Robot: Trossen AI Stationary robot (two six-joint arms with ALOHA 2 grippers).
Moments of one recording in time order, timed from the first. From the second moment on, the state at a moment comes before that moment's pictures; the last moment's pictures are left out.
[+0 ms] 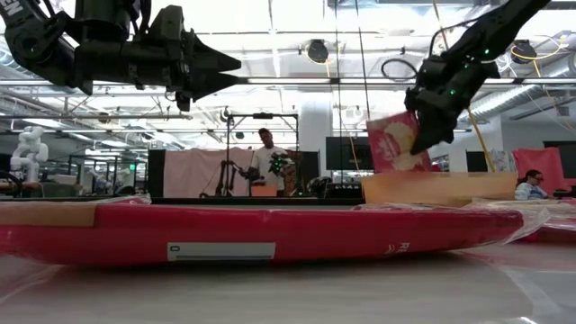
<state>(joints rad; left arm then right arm) 0.10 1.27 0.32 1.00 -0.11 -0.17 -1.08 1.27 0.82 -0.60 -0.48 -0.33</state>
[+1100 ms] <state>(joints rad) 0.10 1.27 0.32 0.99 -0.10 -0.14 -1.08 1.41 0.82 -0.47 -0.24 -0.35</state>
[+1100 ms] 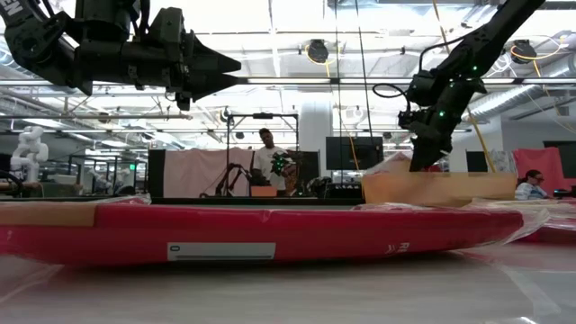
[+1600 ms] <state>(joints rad) 0.10 1.27 0.32 0.98 -0.10 -0.12 -0.98 1.41 0.81 -0.33 -0.16 -0.24</state>
